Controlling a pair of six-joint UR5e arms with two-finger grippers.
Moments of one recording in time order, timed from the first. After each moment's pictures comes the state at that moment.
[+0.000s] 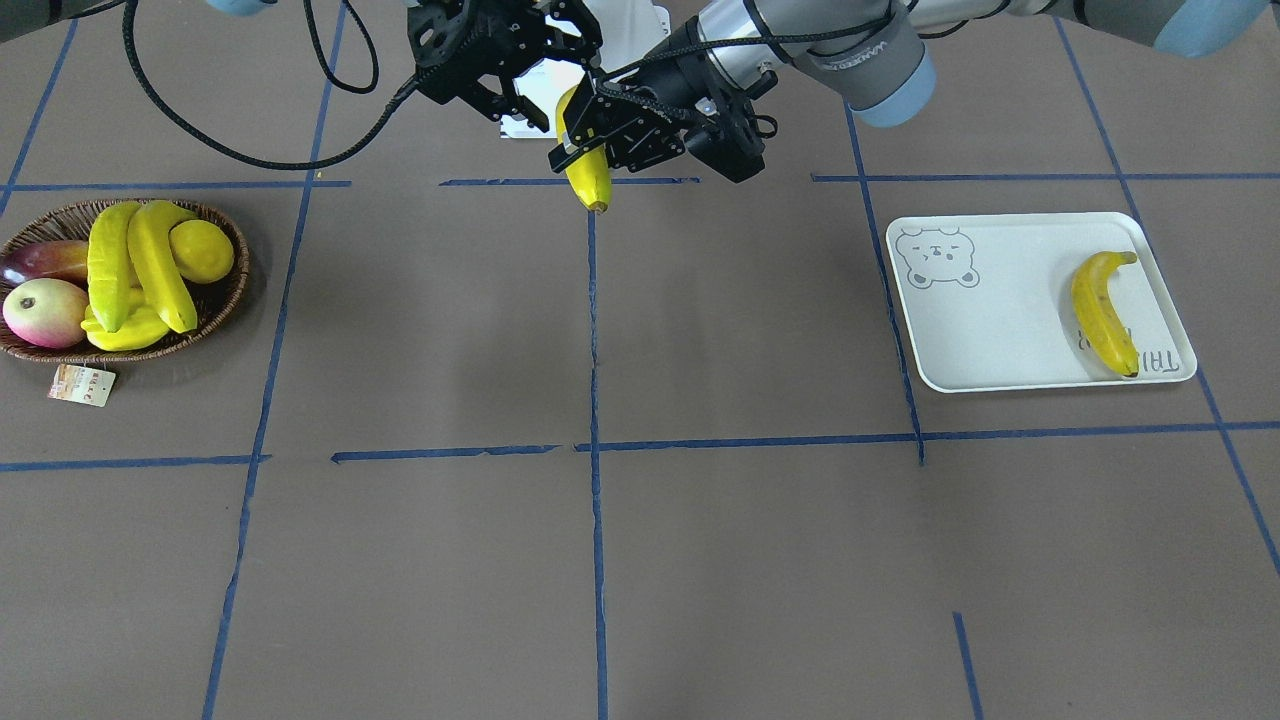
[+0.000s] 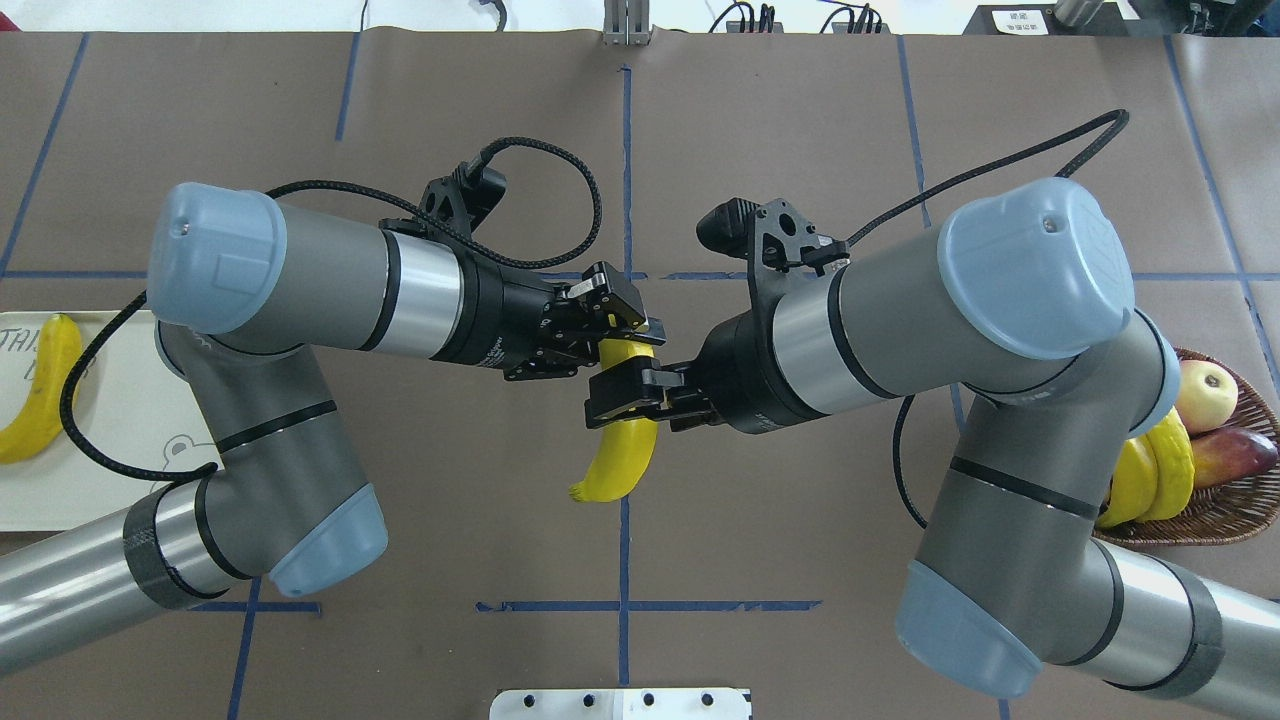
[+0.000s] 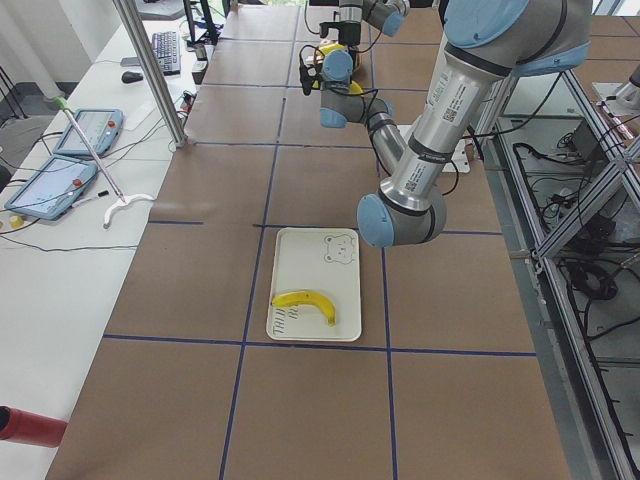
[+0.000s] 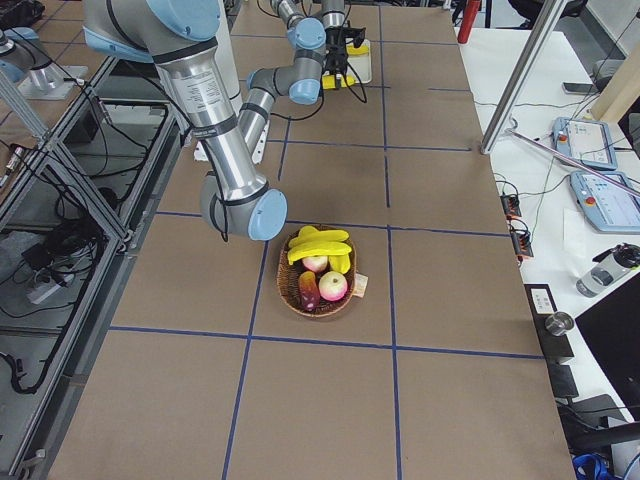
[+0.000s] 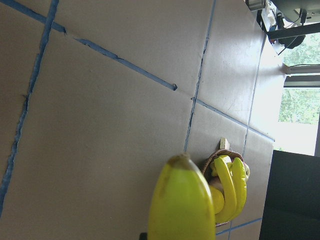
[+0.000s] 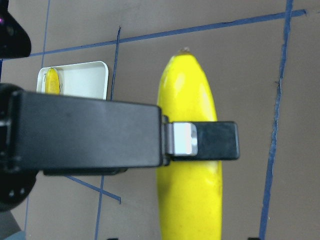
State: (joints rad) left arm -0.57 -2.15 -1.81 -2.41 -2.01 -1.81; right arm 0.53 -1.05 2.07 -1.20 2.06 1.37
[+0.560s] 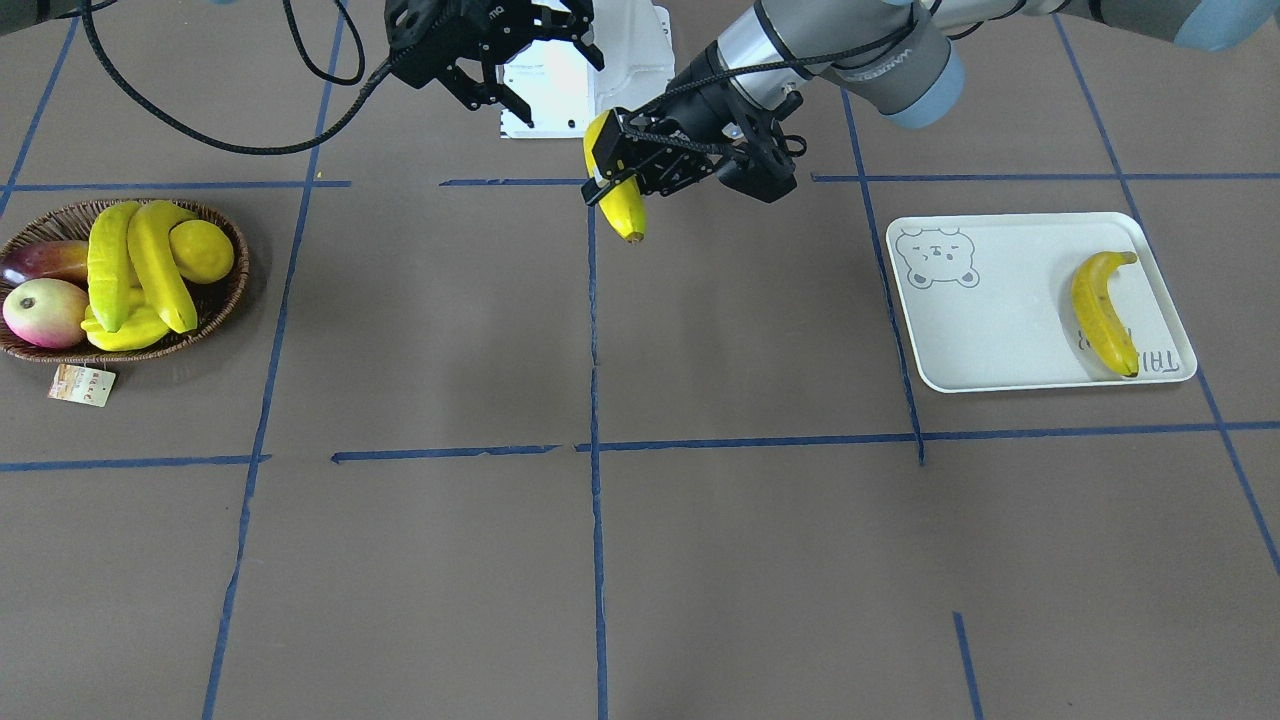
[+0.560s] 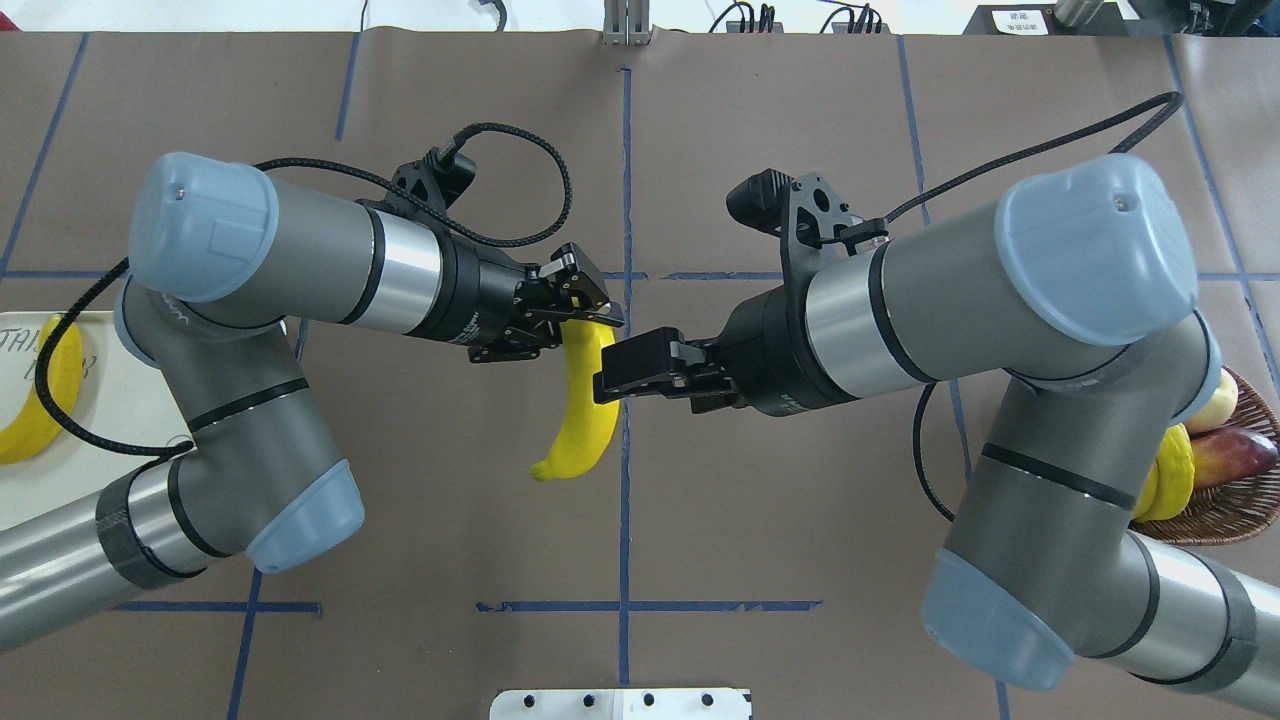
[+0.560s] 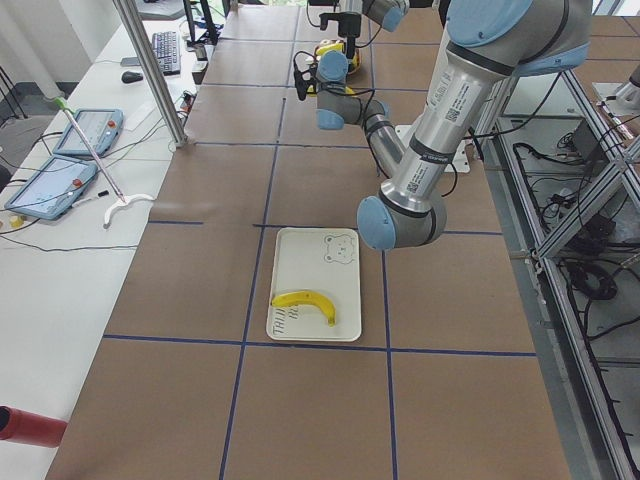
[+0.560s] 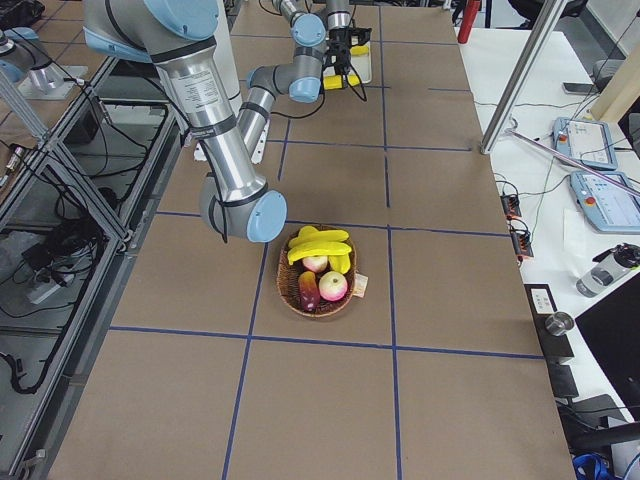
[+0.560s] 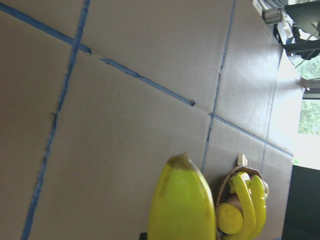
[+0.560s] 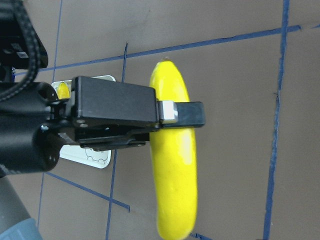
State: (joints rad) left arm -0.64 -2.12 -1.83 -2.19 -2.05 -1.77; right arm 0.57 -1.07 2.11 -1.20 2.07 1.39
